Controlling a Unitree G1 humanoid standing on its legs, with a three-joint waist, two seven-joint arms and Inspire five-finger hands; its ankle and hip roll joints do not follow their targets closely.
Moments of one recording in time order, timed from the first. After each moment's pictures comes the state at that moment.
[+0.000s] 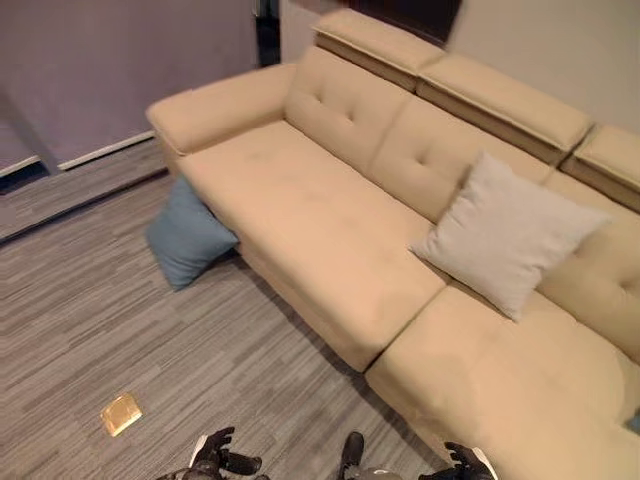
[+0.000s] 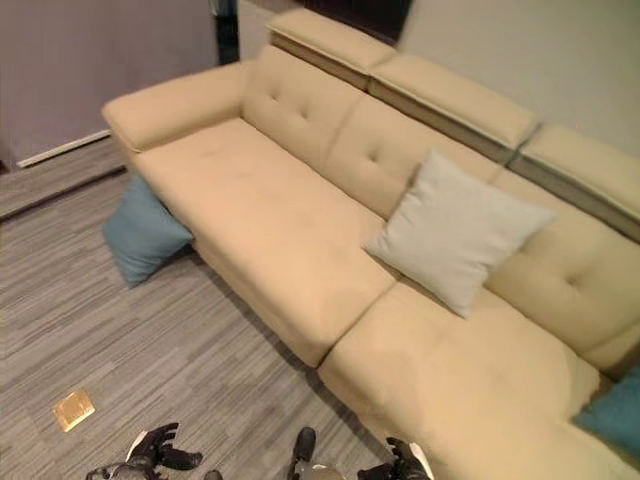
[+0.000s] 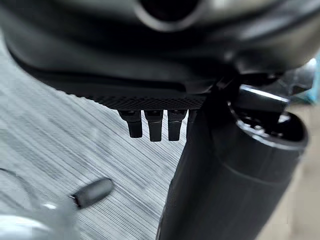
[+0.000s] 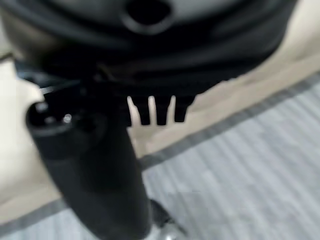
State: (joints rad) left arm 0.02 0.27 -0.16 1.16 -0.09 -0.10 0.14; right arm 0.02 -0.27 0.23 1.08 -0.04 -0.05 -0.18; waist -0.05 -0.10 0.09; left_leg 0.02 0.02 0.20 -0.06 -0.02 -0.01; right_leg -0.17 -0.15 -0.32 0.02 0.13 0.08
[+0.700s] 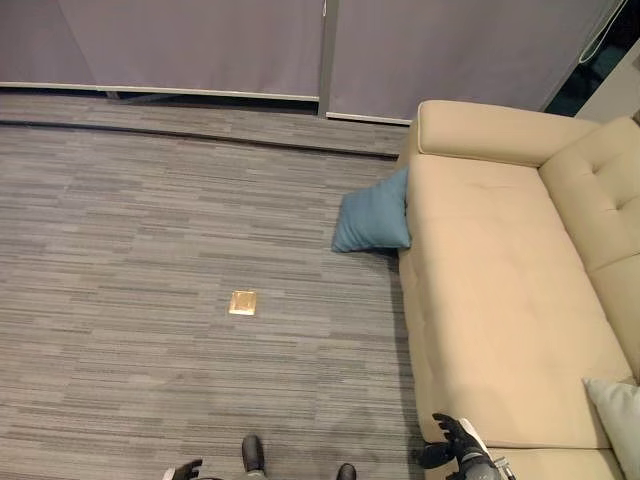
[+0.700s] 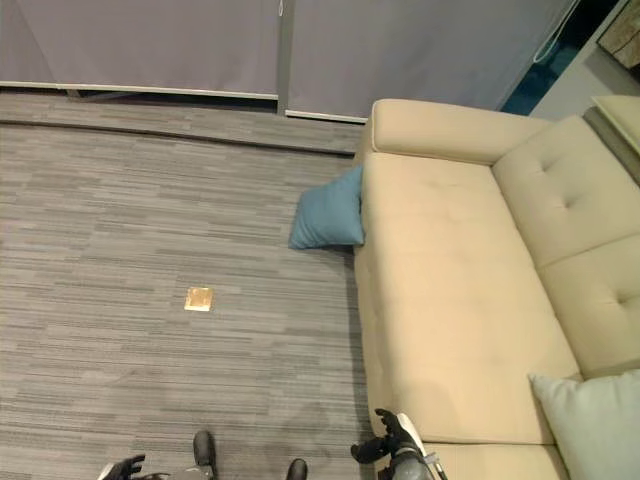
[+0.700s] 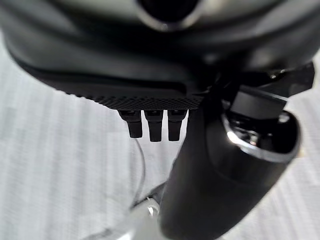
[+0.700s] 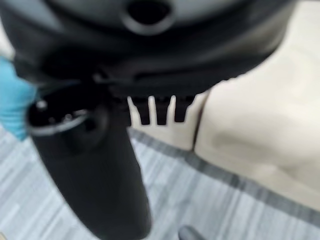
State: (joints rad) left arm 0.11 0.28 -0.10 1.20 -0.07 -0.07 0.17; right arm 0.00 -0.29 0.26 1.08 -0.10 -0.05 -0.18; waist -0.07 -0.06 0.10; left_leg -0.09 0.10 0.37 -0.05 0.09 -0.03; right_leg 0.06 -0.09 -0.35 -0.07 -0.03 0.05
